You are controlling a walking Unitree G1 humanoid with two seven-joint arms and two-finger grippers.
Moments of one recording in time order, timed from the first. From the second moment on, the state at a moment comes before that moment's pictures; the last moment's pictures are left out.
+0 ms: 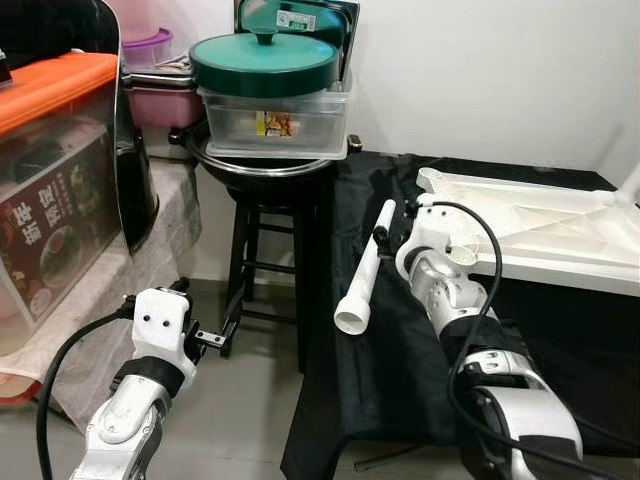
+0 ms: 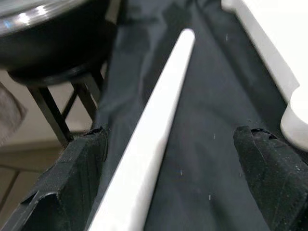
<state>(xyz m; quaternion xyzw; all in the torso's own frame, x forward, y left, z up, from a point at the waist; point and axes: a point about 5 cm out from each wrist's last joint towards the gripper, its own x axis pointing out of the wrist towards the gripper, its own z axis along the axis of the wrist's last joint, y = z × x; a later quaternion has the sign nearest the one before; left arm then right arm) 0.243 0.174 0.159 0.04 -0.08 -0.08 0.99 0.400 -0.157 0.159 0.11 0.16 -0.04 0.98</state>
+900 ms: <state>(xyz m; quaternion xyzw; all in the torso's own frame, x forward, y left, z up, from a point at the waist) 0.244 0.172 0.159 0.04 -0.08 -0.08 0.99 0.389 -0.134 0.117 0.12 0.26 -0.01 0.96</state>
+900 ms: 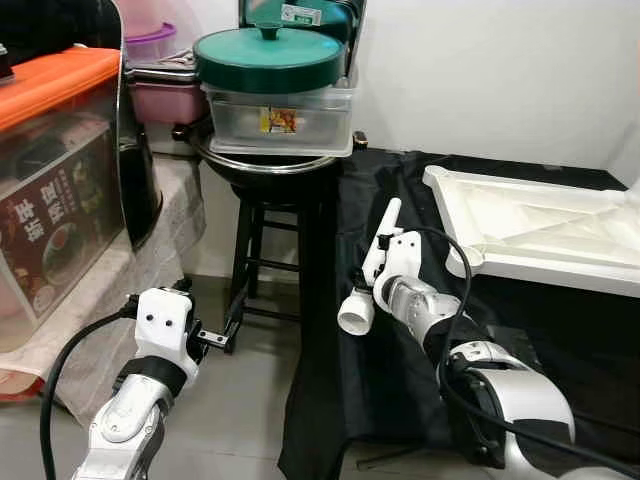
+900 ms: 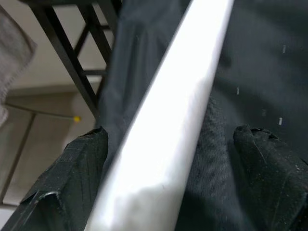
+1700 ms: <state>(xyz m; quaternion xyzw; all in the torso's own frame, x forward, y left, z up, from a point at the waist) 0.244 0.171 0.155 0.04 -0.08 -0.09 0.99 0.380 -0.152 0.102 0.32 0.31 -0.09 0.89</state>
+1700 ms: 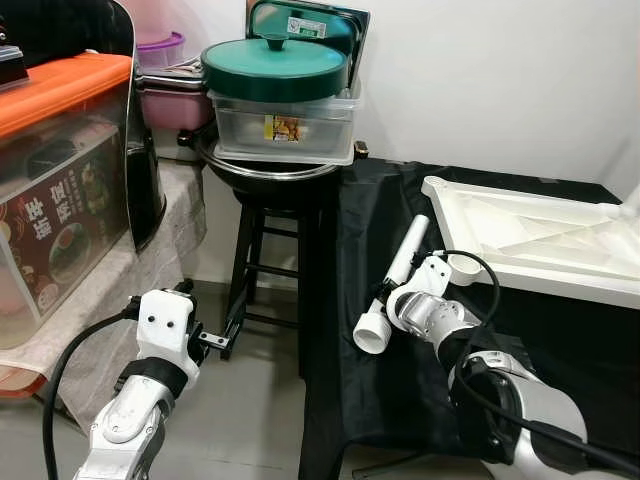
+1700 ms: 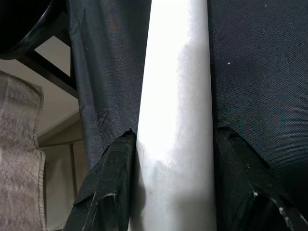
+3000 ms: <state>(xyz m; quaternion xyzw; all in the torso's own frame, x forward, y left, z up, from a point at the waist) 0.244 0.172 0.153 0.02 -0.07 -0.09 0.99 0.337 -0.109 0.206 -0.12 -0.19 0.27 0.94</state>
